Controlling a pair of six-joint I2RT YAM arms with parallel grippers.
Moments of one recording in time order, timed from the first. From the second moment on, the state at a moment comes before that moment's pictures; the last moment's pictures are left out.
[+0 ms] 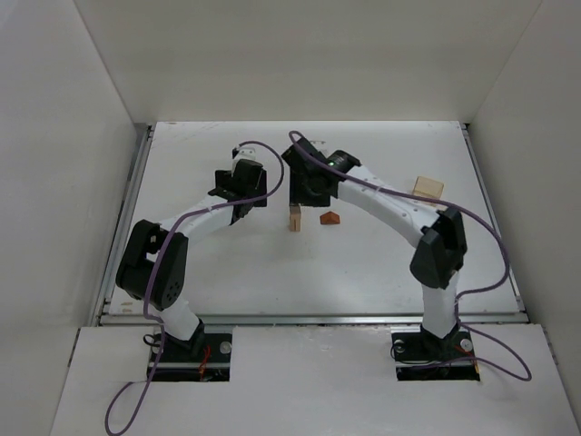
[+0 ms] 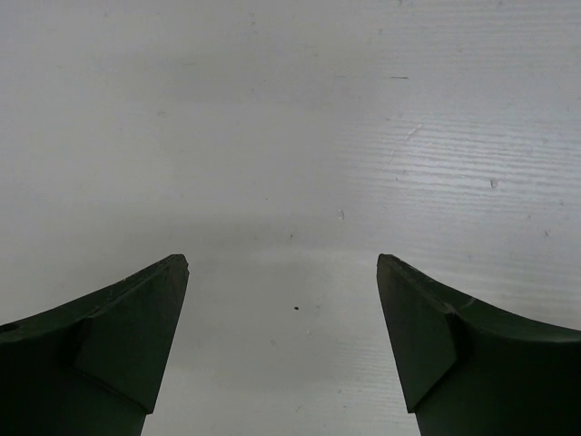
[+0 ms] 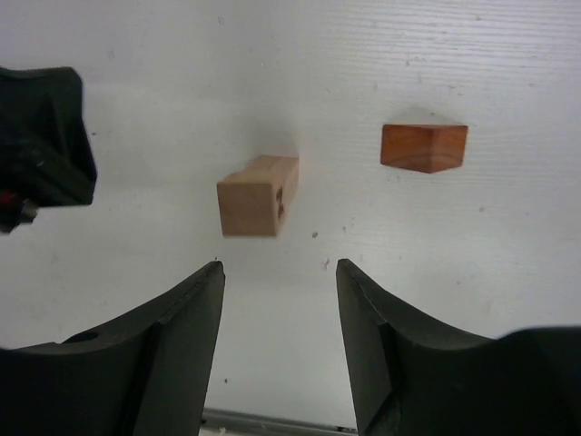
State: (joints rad) left arm -0.44 1.64 1.04 -0.18 -0.47 -0.29; right arm 0.80 1.99 1.91 -0.98 0.30 0.72
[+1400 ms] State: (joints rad) left arm -0.64 1.80 1.60 -0.93 0.34 1.03; right arm 0.46 1.44 1.28 -0.76 0.15 0.44
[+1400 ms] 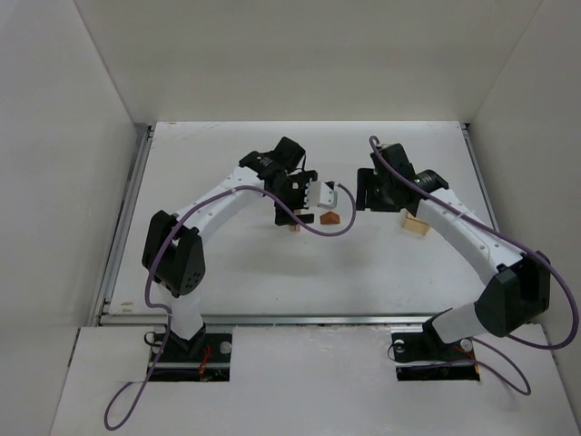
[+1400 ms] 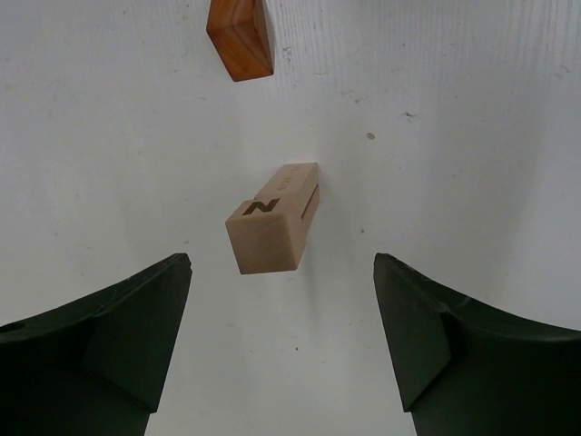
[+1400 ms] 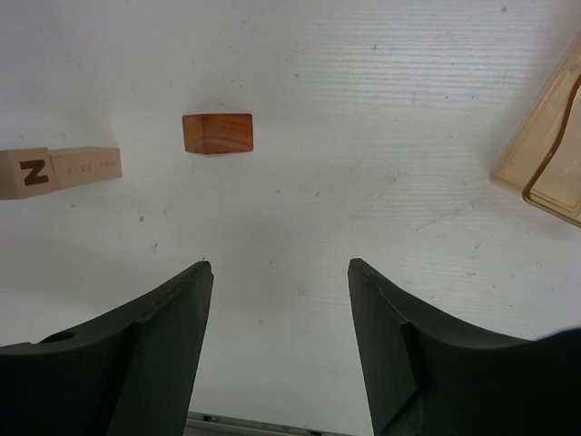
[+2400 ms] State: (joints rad) left arm -0.66 1.83 1.55 -0.82 0.27 0.97; right arm 0.45 1.44 1.26 -0.74 0.13 0.44
